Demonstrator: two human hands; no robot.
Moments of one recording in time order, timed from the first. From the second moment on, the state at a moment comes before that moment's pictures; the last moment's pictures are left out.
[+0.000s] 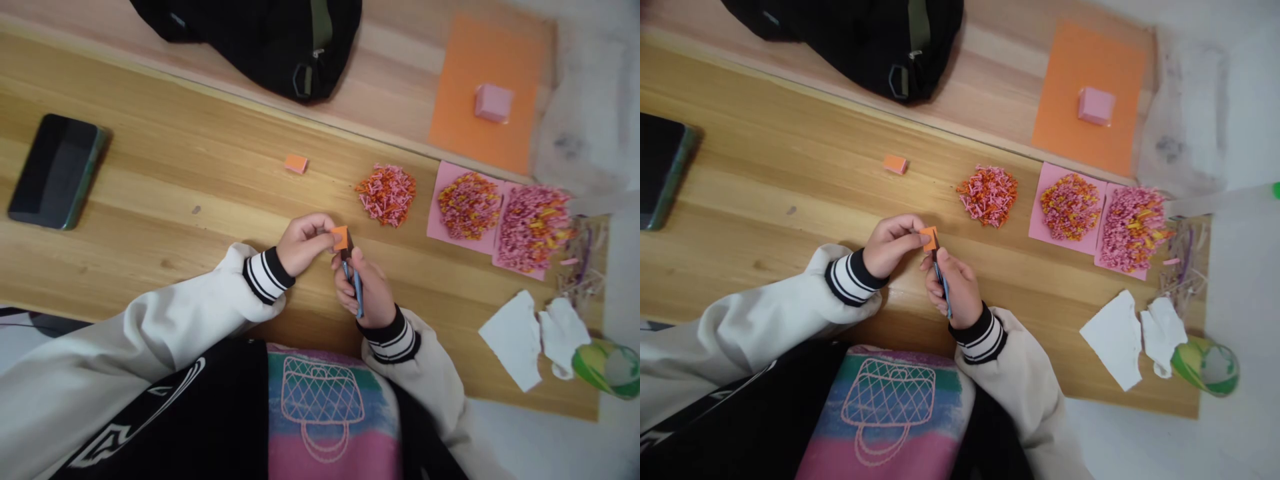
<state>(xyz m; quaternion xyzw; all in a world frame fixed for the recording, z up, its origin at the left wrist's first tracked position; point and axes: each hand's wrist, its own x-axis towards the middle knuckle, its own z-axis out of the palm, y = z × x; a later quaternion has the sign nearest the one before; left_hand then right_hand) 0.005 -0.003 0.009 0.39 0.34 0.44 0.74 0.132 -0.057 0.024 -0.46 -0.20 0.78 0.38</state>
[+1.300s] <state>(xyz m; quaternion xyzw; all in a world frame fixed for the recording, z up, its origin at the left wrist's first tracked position) 0.005 -0.002 0.009 0.39 0.33 0.43 0.75 0.131 -0.059 0.024 -0.48 -0.21 0.76 0.39</state>
